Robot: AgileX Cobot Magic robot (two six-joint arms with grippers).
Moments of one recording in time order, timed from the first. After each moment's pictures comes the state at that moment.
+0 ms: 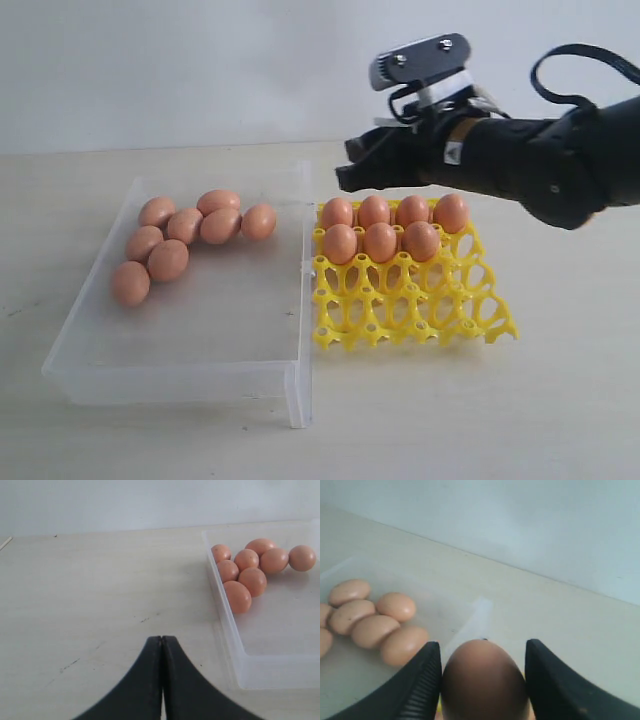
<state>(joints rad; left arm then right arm) -0.01 0.00 0.00 0.02 0.37 0.00 0.44 1.77 -0.94 -0.22 -0.32 0.16</state>
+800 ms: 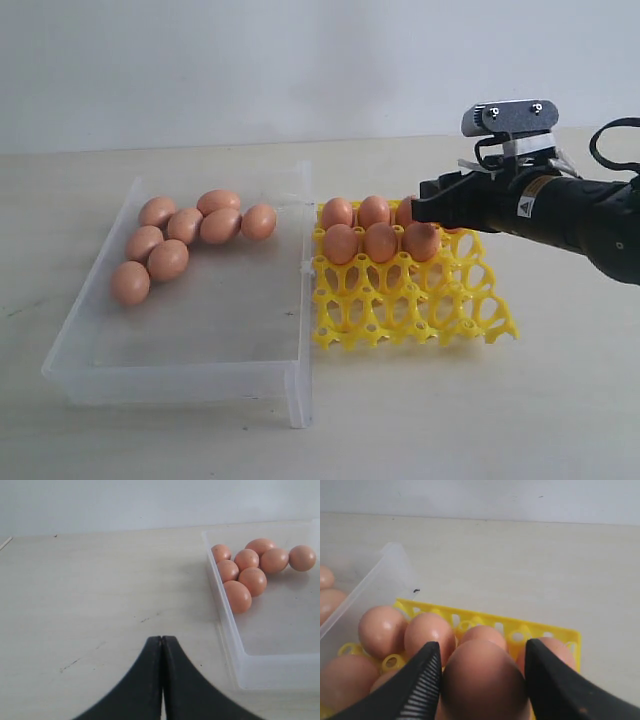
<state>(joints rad) -0.01 0.00 0.00 0.02 0.37 0.00 0.25 1.83 -0.78 -0.29 -0.49 0.31</state>
